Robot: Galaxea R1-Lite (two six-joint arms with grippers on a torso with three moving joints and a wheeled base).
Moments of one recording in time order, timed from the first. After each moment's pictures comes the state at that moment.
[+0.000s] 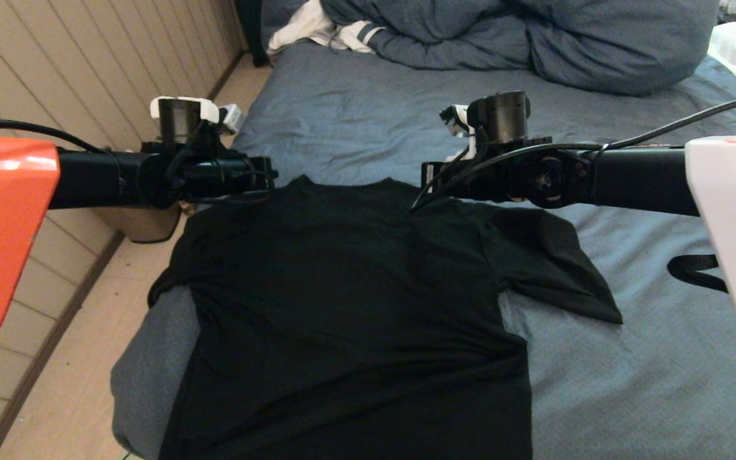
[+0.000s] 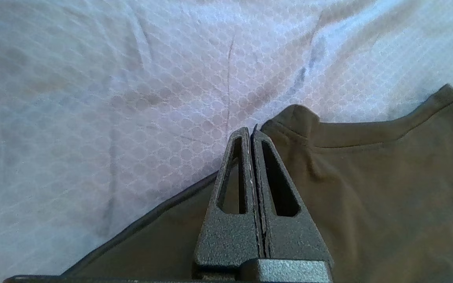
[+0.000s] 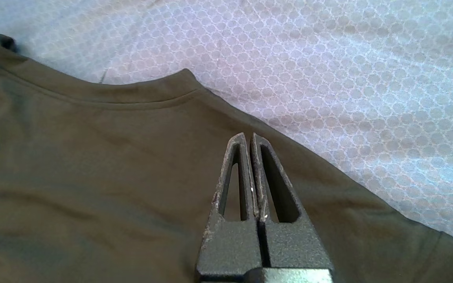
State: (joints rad) left arm -0.23 2.17 -1.81 -0.10 -0.24 -0.14; right arm 0.42 2.17 -1.96 0.06 -0.03 0.14
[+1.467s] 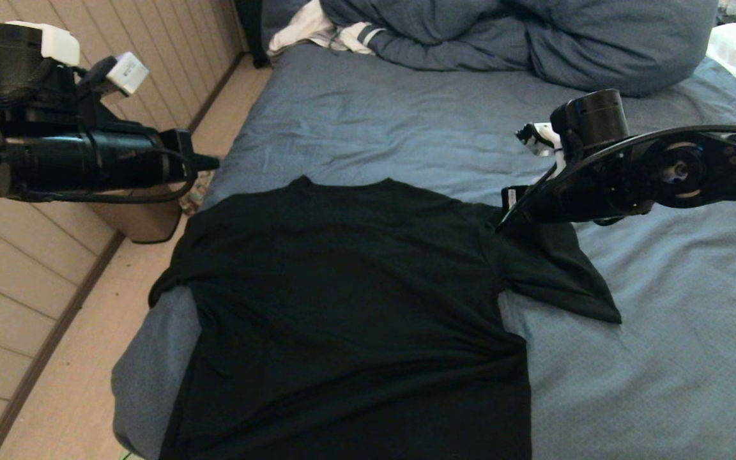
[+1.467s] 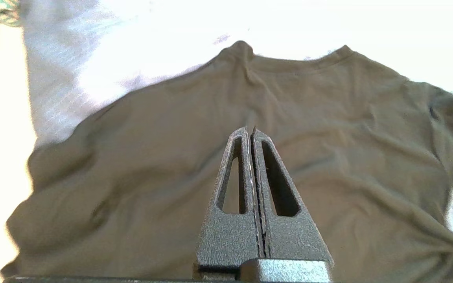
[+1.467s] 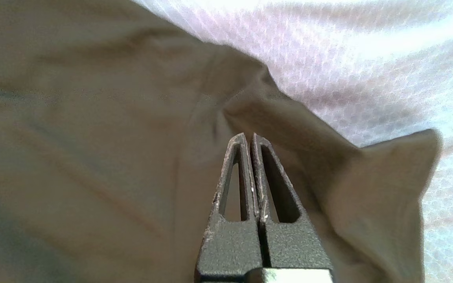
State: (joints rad) left arm -0.21 1.67 -1.39 0.02 -0.25 -0.17; right arm 0.30 1.87 -1.58 0.24 -0.17 0.11
